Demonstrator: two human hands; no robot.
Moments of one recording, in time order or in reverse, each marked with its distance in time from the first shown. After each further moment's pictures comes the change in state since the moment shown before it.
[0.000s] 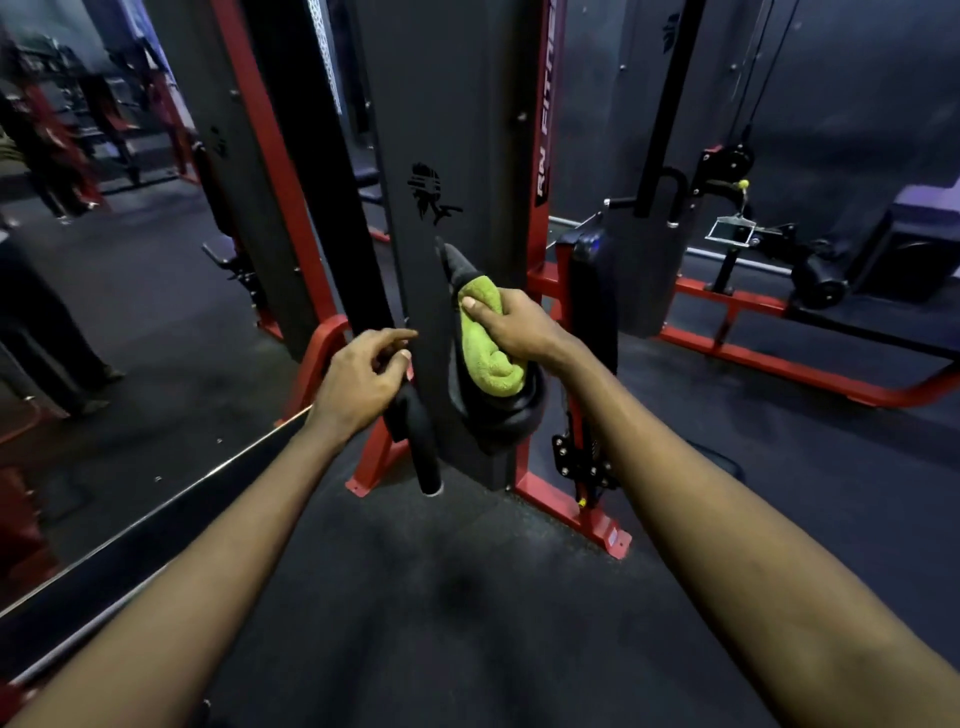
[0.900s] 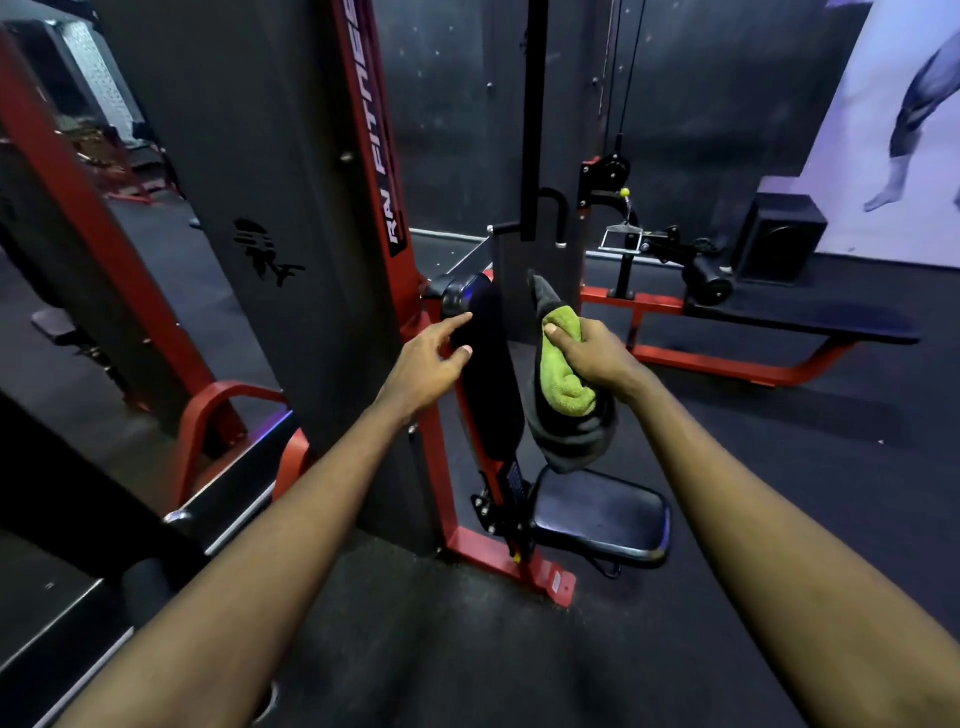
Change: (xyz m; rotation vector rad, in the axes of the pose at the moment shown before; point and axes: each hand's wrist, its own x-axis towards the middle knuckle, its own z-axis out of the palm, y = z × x) left_hand 0.233 0.094 0.285 -0.153 -0.332 0.076; right_hand 0.059 0.234 -0.249 -0.086 0.303 0.286
